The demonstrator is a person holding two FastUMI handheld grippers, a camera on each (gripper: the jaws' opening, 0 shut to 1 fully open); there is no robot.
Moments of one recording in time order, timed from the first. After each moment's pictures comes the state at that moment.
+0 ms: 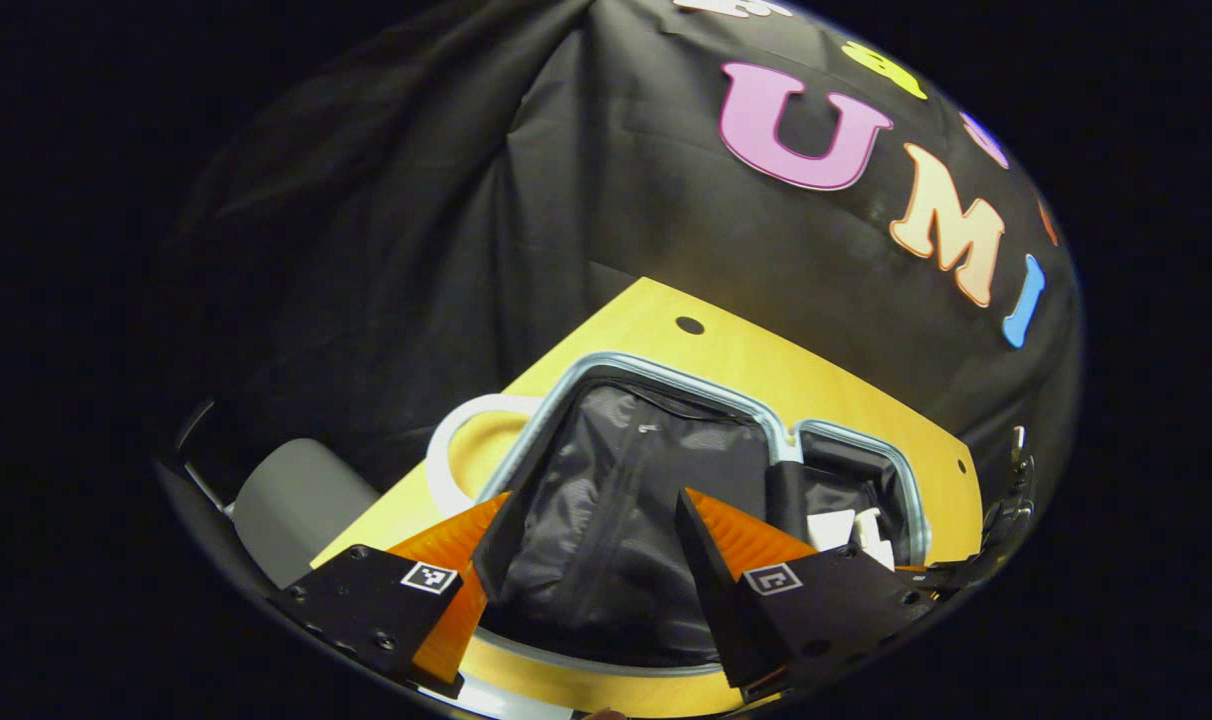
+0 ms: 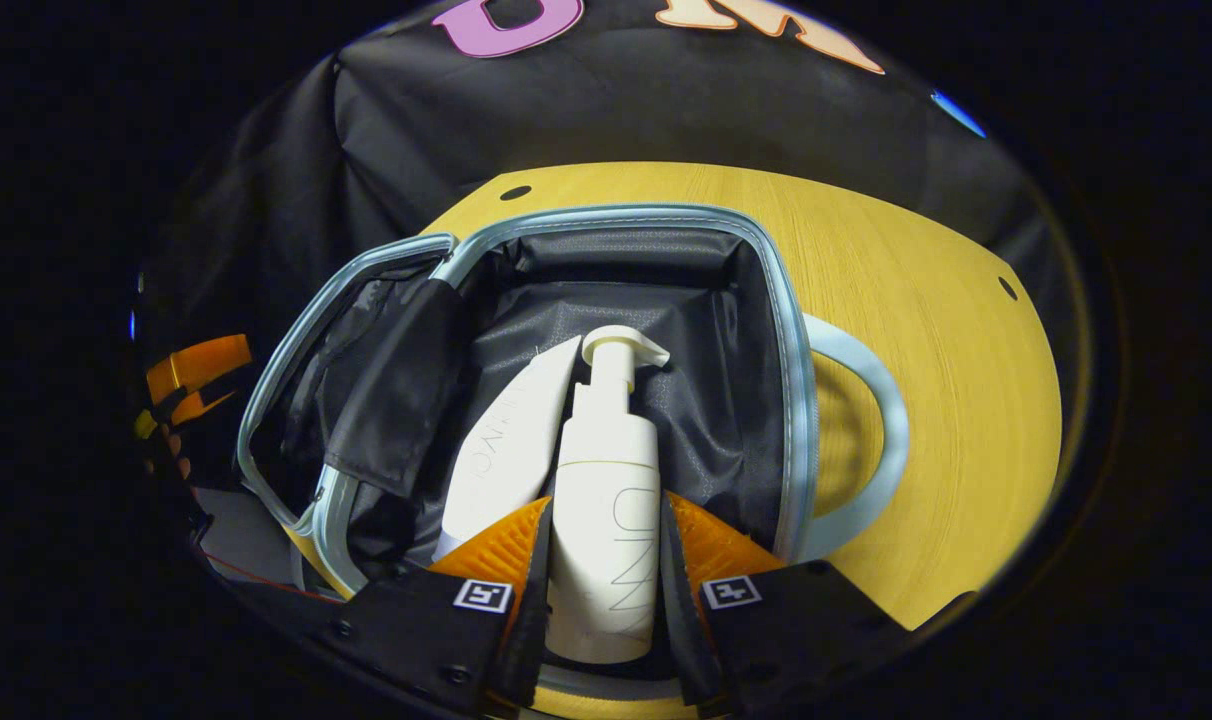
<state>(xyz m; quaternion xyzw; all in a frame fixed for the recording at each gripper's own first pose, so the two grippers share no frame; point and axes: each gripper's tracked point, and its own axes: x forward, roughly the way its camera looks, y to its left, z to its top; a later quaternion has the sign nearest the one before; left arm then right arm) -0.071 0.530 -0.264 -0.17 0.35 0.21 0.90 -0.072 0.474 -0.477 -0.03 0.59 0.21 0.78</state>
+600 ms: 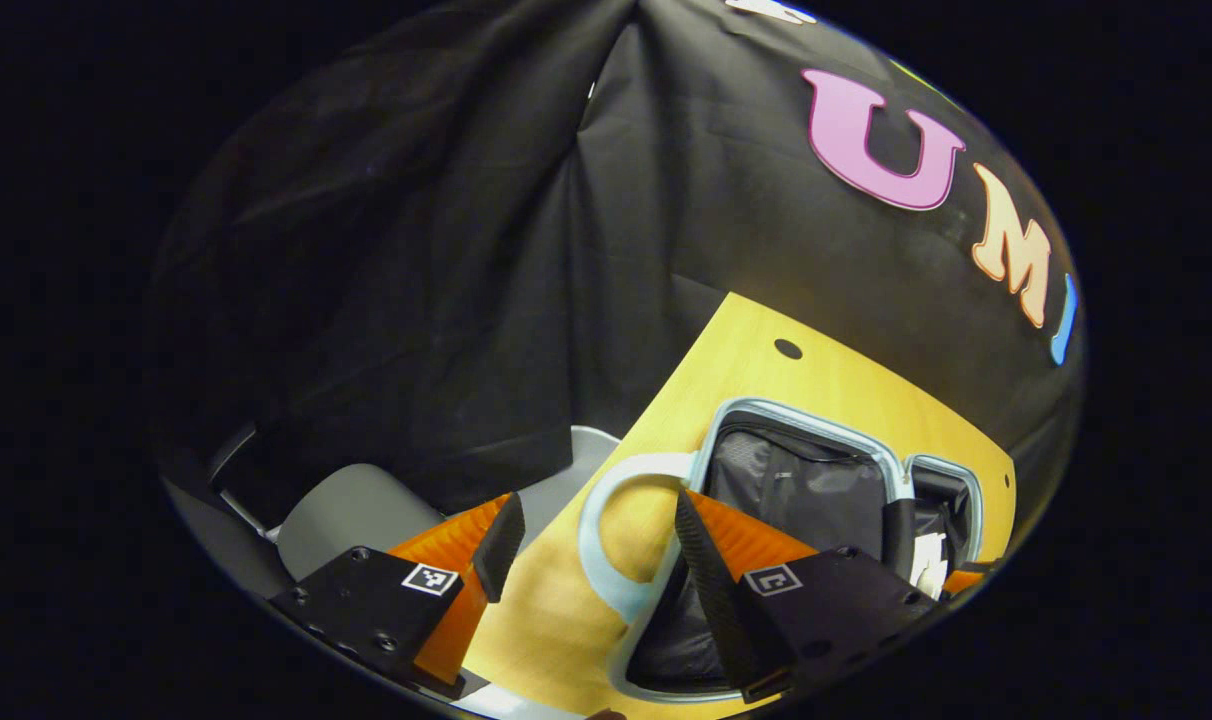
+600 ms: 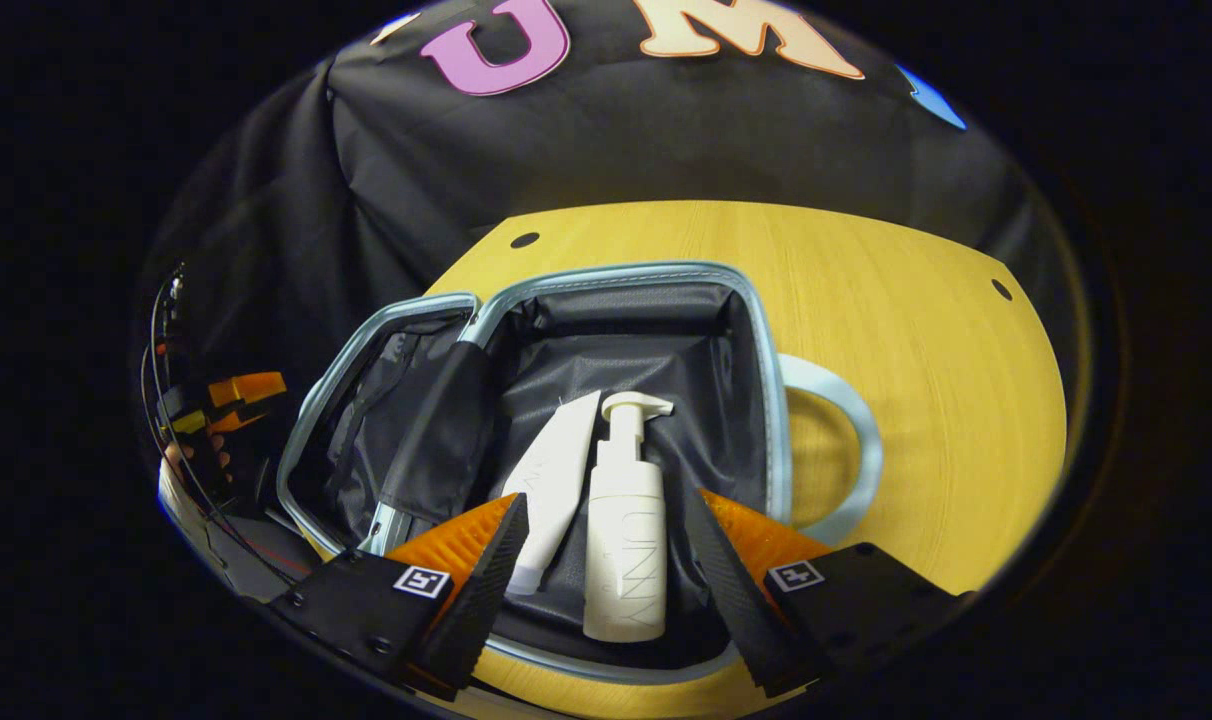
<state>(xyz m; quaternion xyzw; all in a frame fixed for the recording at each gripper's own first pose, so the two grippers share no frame) -0.075 0.643 -0.286 -0.15 0.38 0.25 0.88 -0.042 0.473 -0.433 0.03 0.54 0.21 0.81</state>
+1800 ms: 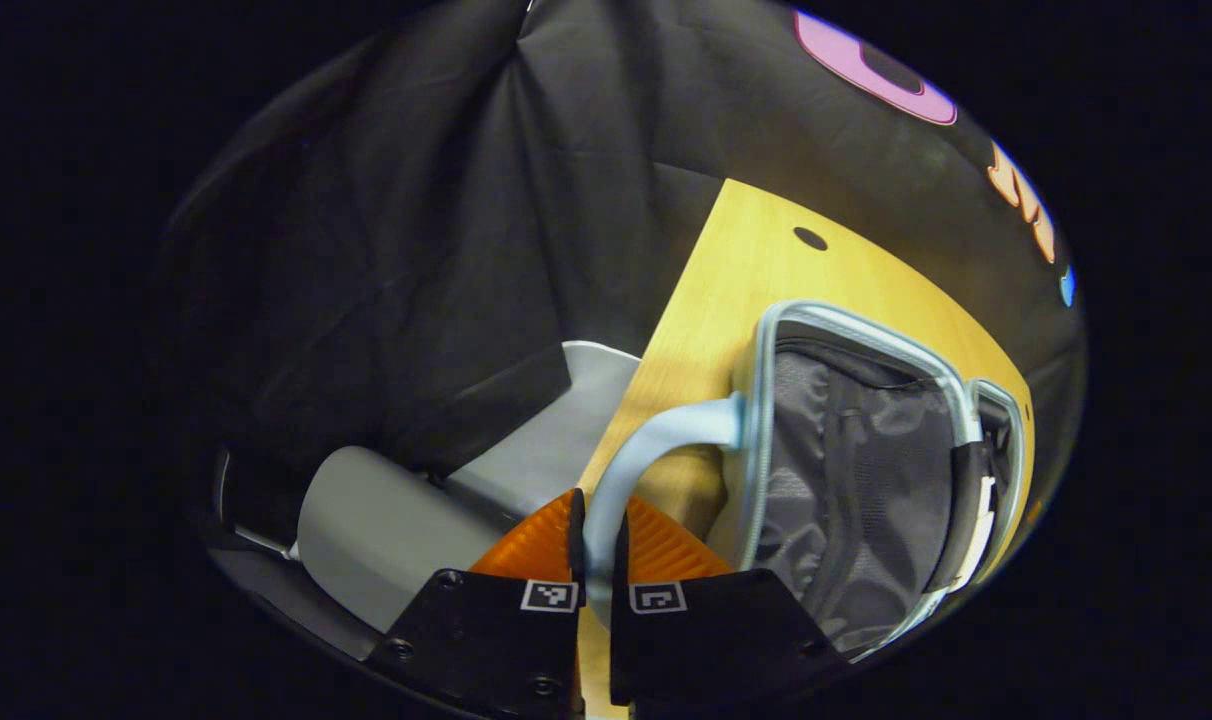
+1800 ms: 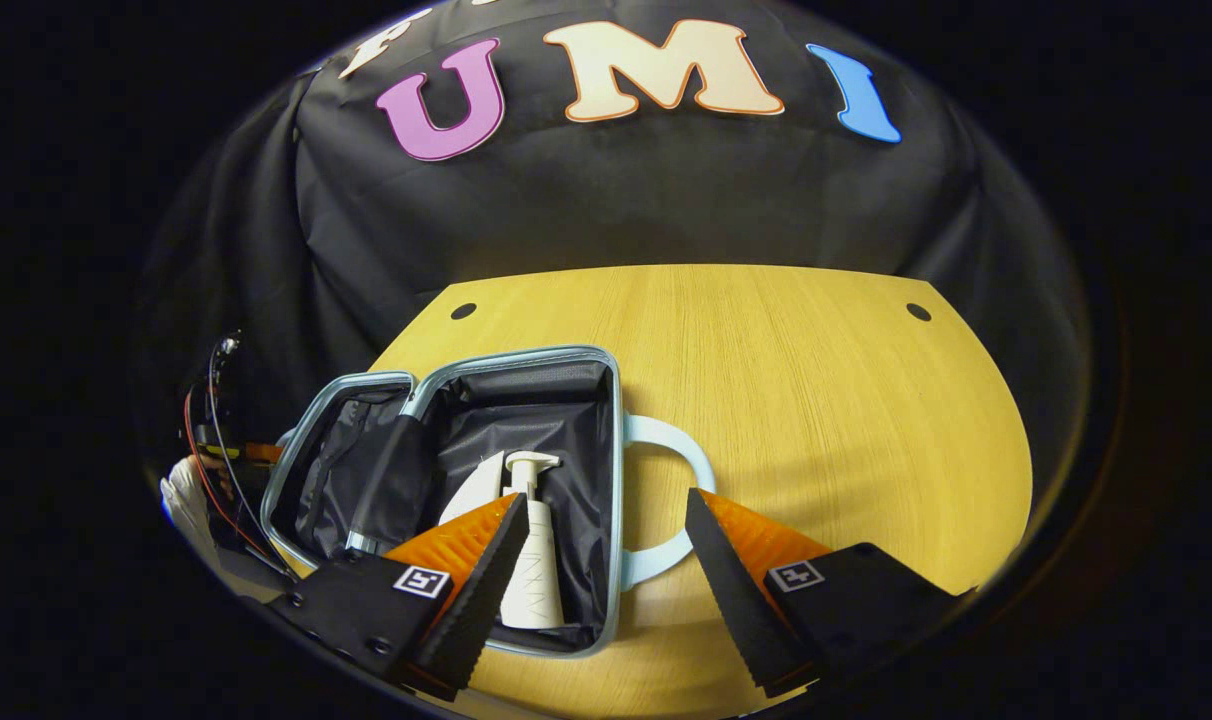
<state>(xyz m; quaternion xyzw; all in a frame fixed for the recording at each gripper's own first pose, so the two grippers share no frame) -0.057 0.641 -0.337 -0.13 0.51 0.19 0.83 -0.003 0.396 -0.384 0.02 0.48 0.14 0.87</state>
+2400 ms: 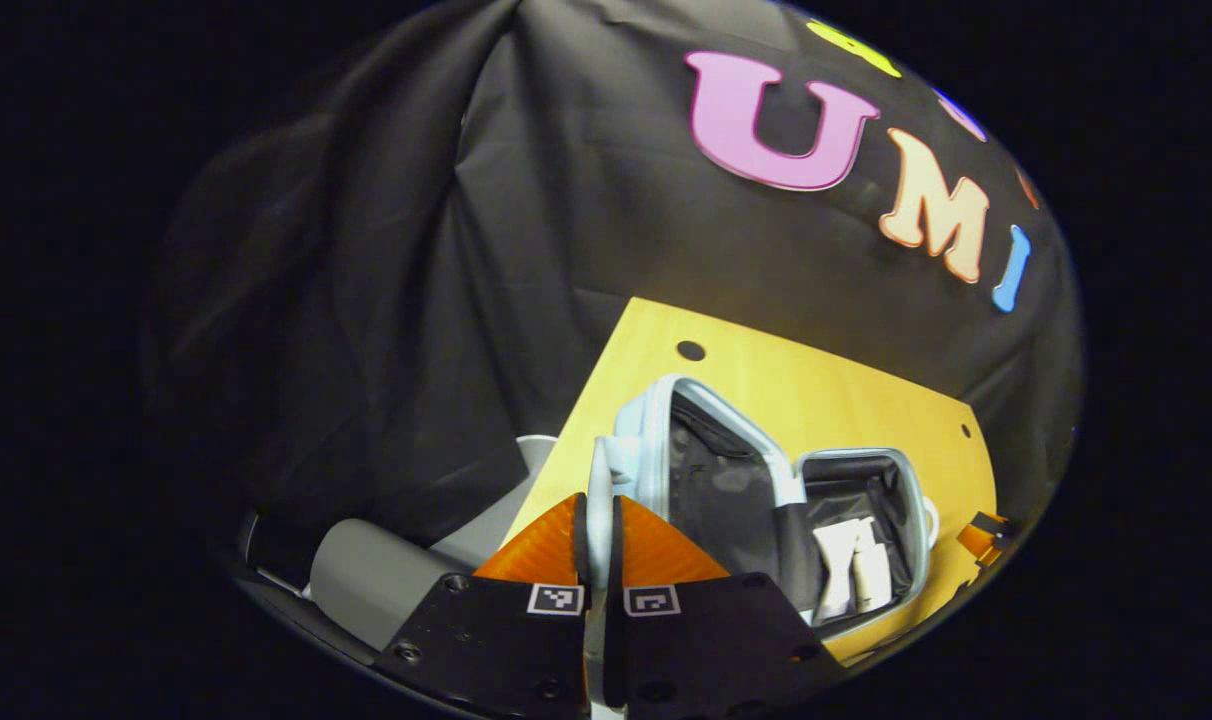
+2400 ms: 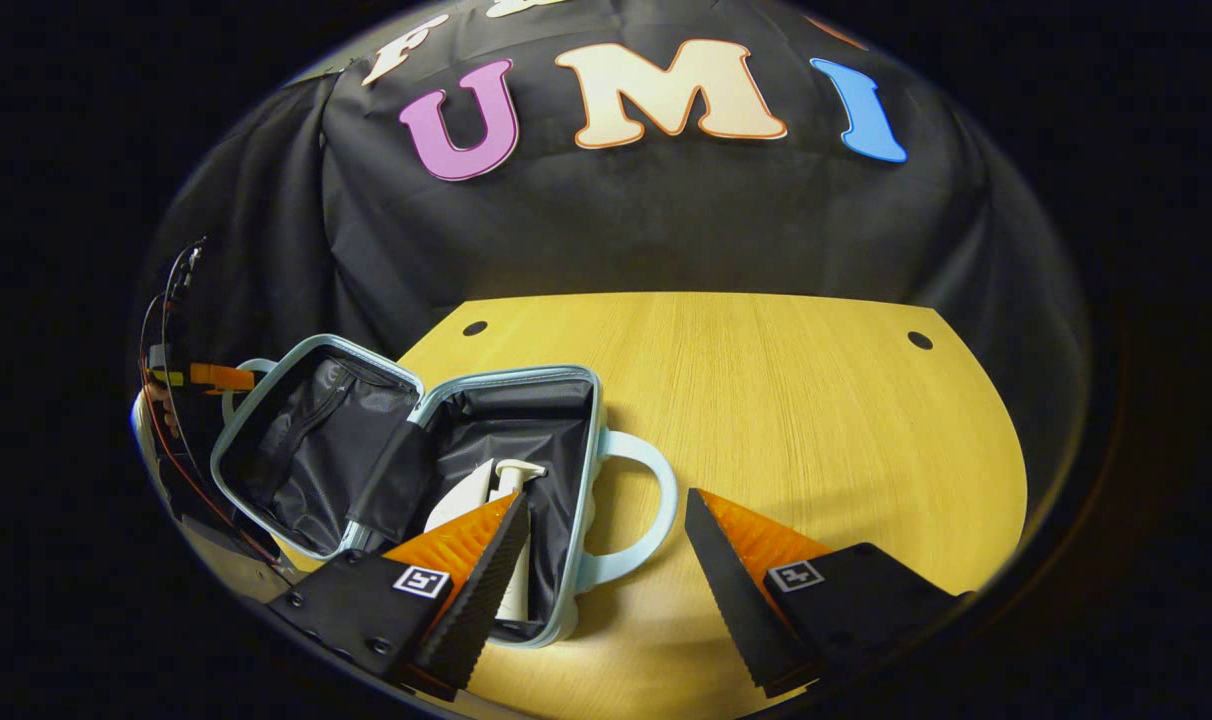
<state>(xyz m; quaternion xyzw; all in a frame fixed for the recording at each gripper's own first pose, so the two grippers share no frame) -0.013 0.573 -0.177 -0.10 0.39 0.13 0.90 0.006 0.359 -0.364 0.03 0.44 0.18 0.88</state>
